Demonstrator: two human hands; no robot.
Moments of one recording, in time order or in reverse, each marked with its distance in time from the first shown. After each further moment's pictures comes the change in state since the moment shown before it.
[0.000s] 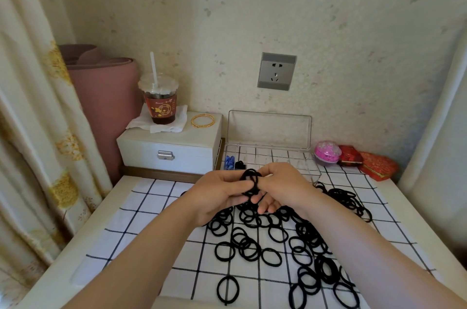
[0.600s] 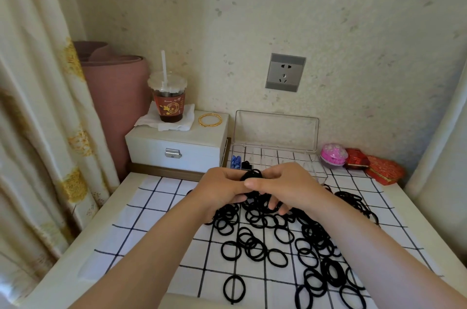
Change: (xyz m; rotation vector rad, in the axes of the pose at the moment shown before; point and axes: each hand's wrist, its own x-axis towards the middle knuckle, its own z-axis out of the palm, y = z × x) left_hand -0.002 0.003 -0.004 0.203 0.176 0.043; right_hand -0.011 -0.008 0.000 -0.254 0.065 -0.078
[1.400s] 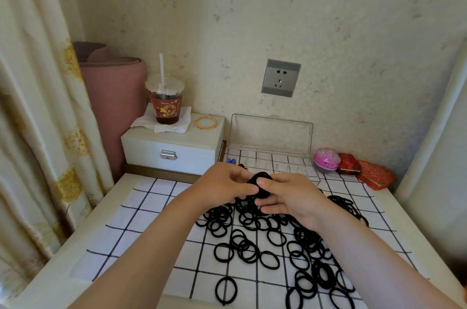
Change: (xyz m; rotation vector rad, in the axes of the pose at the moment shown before) left_hand -0.002 0.015 0.003 0.422 -0.093 0.161; right_hand 0.001 0.023 -0.004 0.547 -0.034 0.091
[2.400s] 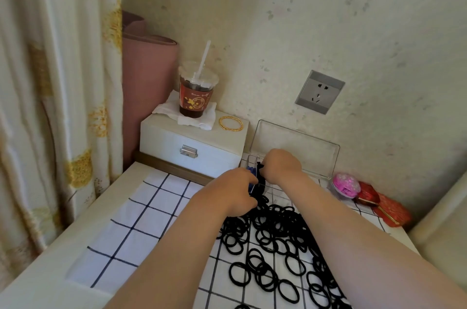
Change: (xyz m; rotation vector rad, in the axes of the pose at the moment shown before) left_hand 0.028 -0.035 -0.025 0.500 0.032 0.092; right_hand 0.149 -0.034 0.051 -1.470 0.342 -0.079
